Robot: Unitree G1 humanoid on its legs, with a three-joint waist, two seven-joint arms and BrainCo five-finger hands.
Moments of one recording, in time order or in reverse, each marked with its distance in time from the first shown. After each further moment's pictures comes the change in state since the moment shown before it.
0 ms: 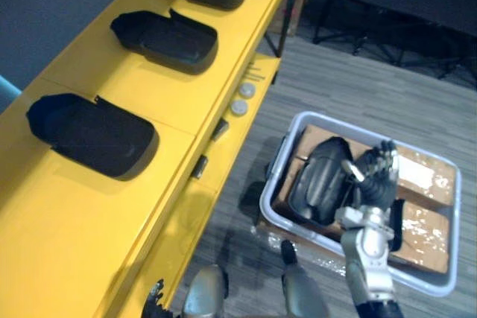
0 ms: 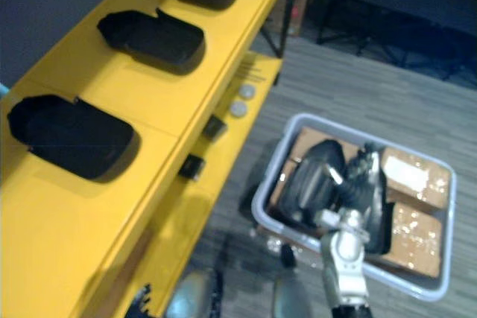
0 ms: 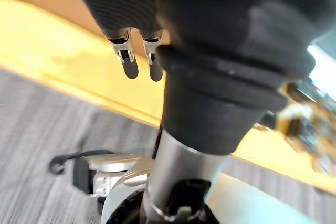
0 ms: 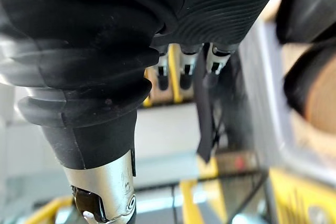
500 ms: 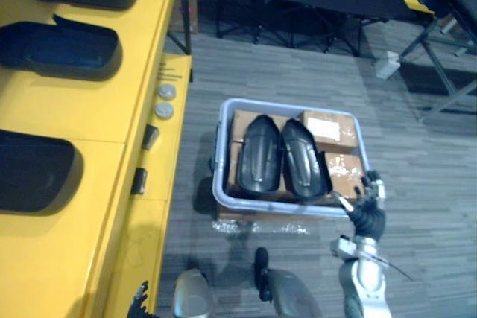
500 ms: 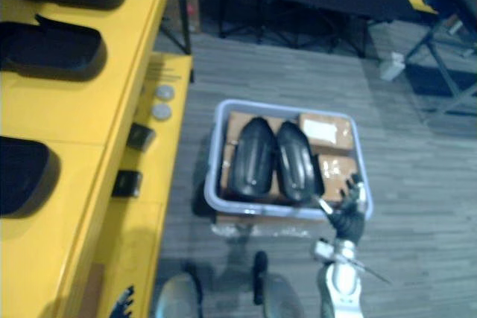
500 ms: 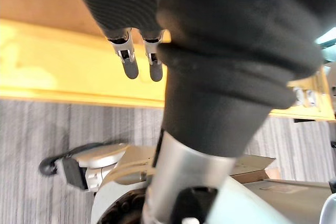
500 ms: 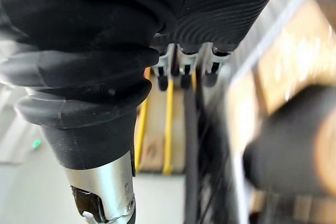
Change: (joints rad) left arm 0.076 -0.042 0.129 -0.055 -0.086 0.002 -0.013; right arm 0.075 -0.019 -0.109 -0.010 -0.067 0.018 -0.004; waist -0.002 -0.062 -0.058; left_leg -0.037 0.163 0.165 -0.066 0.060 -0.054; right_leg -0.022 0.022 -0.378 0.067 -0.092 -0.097
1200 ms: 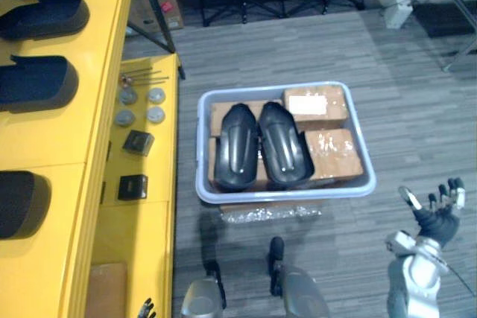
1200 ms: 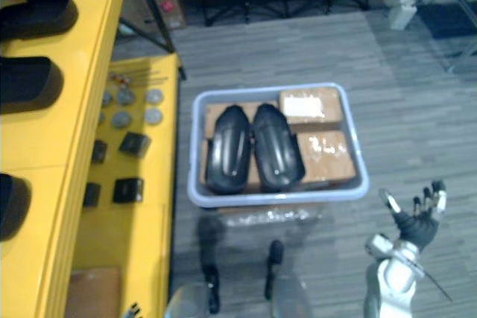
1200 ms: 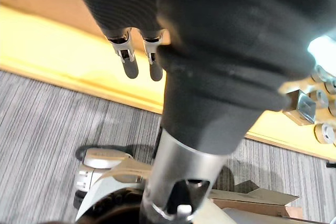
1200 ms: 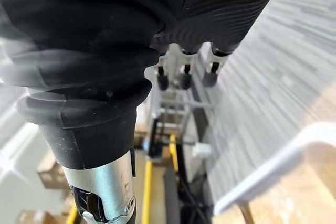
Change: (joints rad) left arm -0.056 -0.074 -0.037 0.115 -0.179 0.024 0.019; right arm -0.290 -0.176 -0.241 0.166 0.060 0.125 0.017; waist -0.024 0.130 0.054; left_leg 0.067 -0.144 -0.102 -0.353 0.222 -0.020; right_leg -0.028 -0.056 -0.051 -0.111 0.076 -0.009
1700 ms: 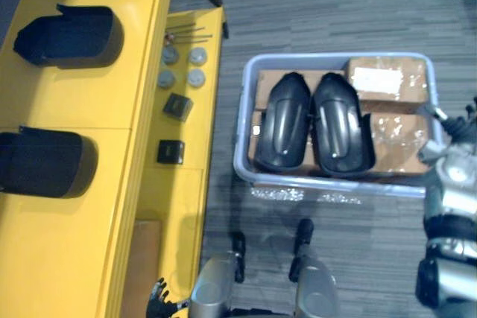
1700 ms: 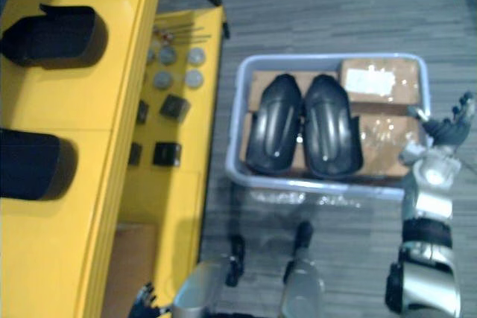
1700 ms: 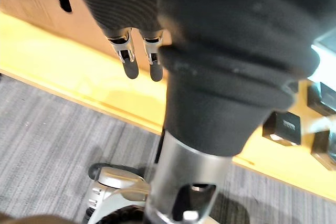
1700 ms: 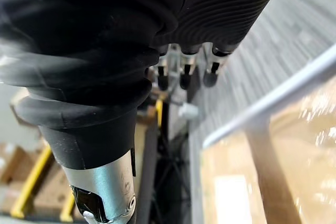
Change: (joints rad) left arm -0.096 -0.005 -0.048 0.038 -0.080 -0.009 -0.018; right arm -0.636 -0.398 0.080 0.508 -0.001 0.228 0.023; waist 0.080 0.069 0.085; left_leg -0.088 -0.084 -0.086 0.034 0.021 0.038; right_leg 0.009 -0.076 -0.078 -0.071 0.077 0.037
